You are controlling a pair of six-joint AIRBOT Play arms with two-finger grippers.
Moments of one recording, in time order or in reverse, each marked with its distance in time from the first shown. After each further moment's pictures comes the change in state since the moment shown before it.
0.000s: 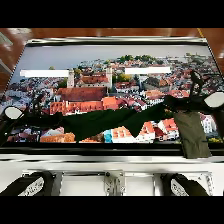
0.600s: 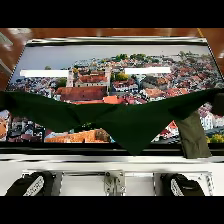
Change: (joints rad) left arm 0.108 0.174 0.744 0.259 -0.662 0.005; right arm -0.001 0.359 0.489 -0.199 0.527 -0.029
